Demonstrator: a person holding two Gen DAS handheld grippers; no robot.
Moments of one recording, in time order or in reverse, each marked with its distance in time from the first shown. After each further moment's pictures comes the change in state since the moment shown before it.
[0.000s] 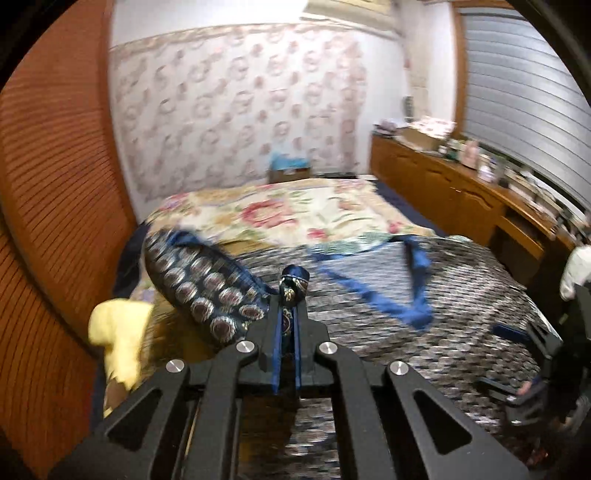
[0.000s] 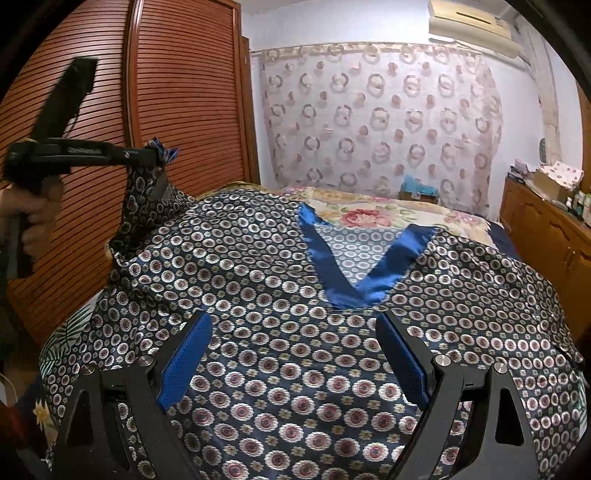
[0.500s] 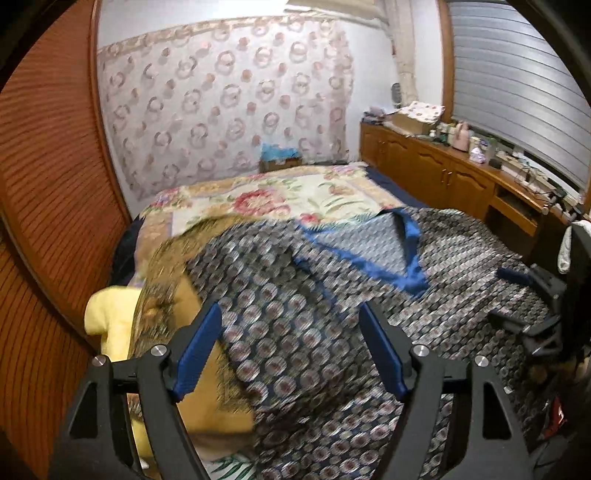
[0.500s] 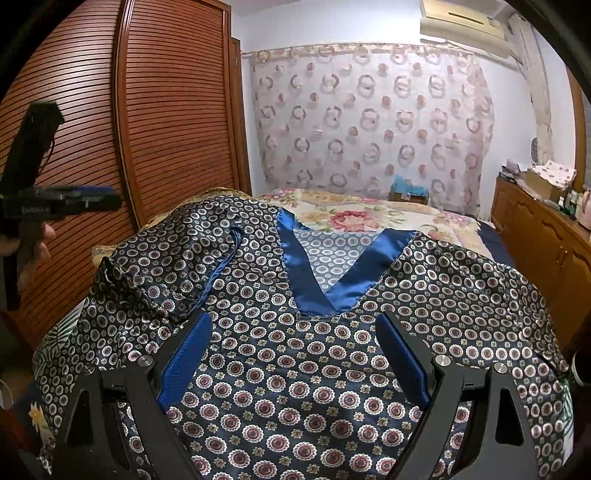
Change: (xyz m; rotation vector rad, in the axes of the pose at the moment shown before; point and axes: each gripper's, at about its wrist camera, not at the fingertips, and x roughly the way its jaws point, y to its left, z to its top) left arm -0.003 0.017 -0.038 0.022 0.039 0.007; right arm -0.004 -0.015 0.009 -0.003 -0.001 -0.020
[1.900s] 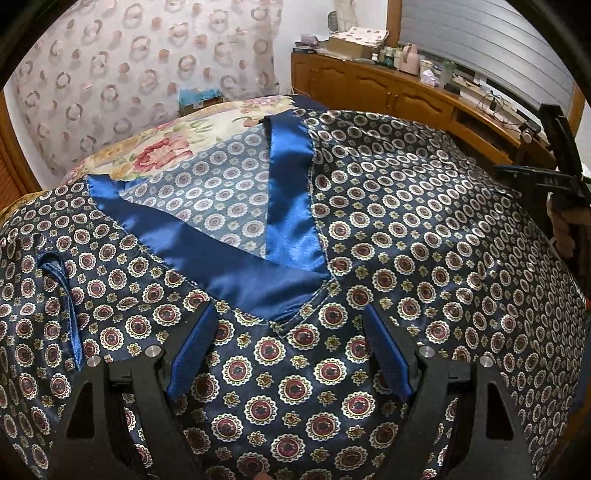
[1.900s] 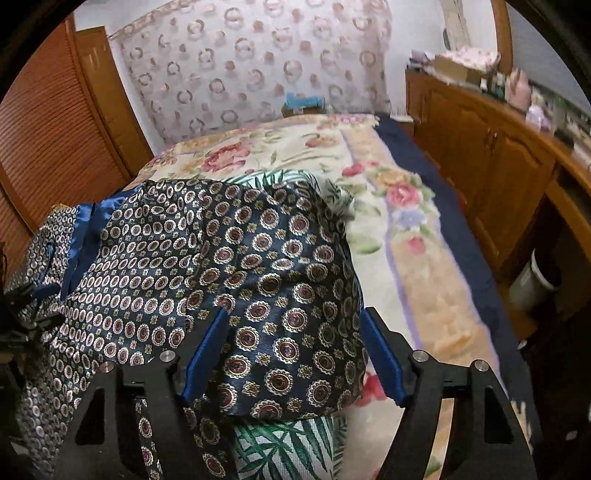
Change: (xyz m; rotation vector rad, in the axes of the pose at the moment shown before) left arm 0.171 -0.184 0.003 0.155 0.247 -0.195; right arm 0.030 -0.283 -0.017 0.337 0.310 -0.178
